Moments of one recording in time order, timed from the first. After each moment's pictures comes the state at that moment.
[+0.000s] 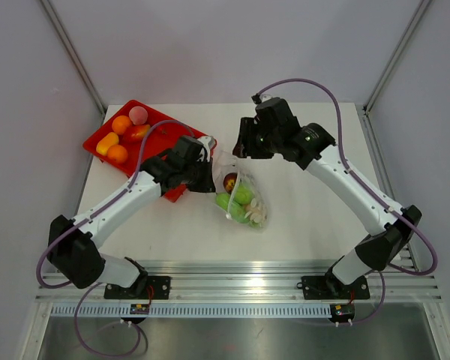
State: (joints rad) left arm -0.63 1.39 1.18 -0.69 0.15 -0.45; right arm 0.71 1.56 1.73 -0.85 0.03 0.58
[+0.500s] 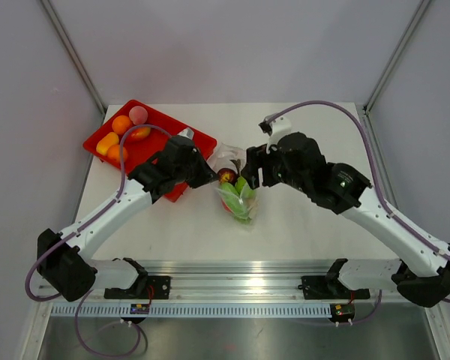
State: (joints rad) left arm -0.63 1.28 1.13 -0.54 0.06 -0.92; right arm 0.86 1.22 1.47 -0.73 0.19 0.33
